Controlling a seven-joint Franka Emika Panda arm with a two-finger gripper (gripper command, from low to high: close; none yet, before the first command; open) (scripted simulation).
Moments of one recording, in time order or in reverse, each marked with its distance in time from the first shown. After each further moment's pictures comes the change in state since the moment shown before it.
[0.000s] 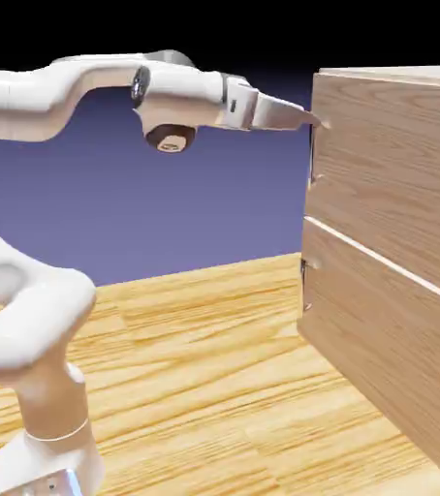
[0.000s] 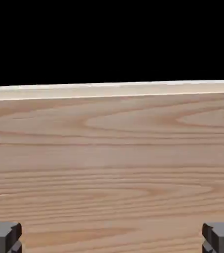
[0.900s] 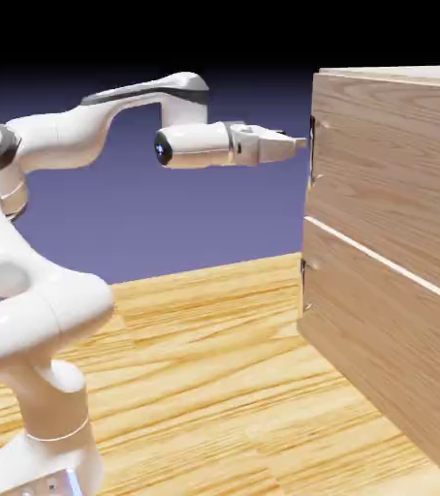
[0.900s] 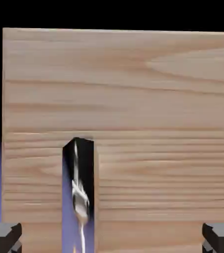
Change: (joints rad) arm -0.509 -0.213 0.560 0.332 1.174 0.003 -0.724
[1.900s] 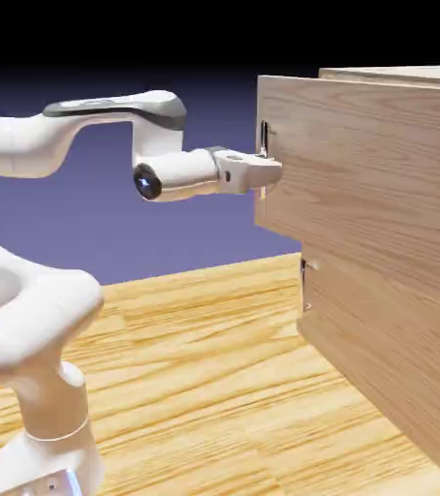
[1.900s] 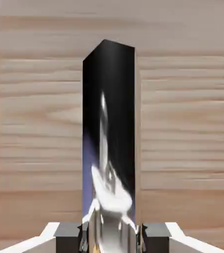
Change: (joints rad) arm 0.506 -0.023 -0.379 -0.548 -0.184 -0.459 -0.061
